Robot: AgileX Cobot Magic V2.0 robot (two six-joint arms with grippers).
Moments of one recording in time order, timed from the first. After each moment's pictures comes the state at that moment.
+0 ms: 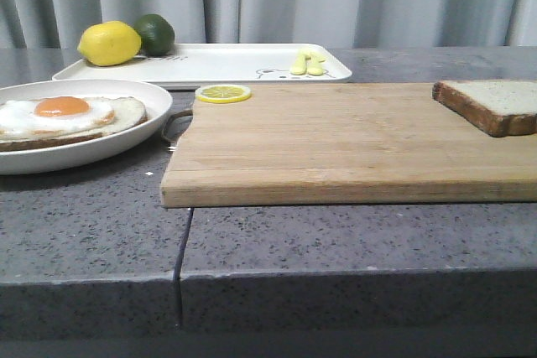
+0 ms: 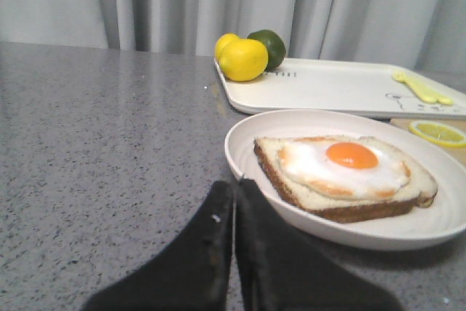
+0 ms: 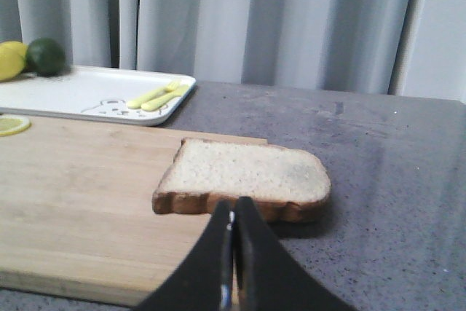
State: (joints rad) left arm -0.09 0.00 0.00 -0.07 0.11 -0.12; right arm 0.17 -0.01 0.03 -0.05 0.00 0.05
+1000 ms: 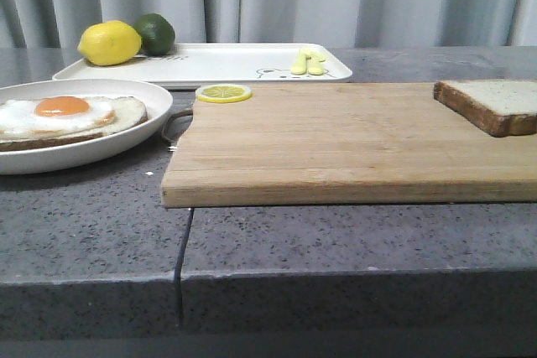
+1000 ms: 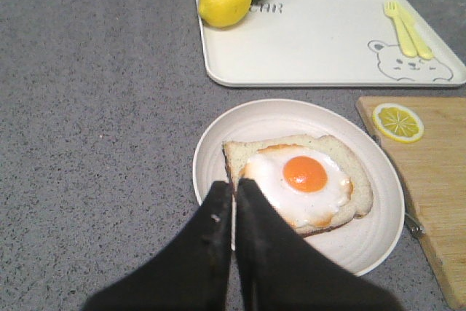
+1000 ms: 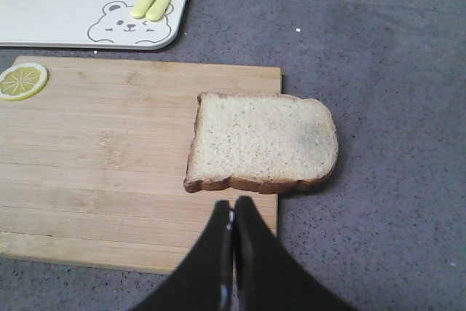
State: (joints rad) left arm -0.09 0.62 -0.81 -0.10 0.75 -0.12; right arm 0.17 0.63 -0.85 0.04 0.80 0.06
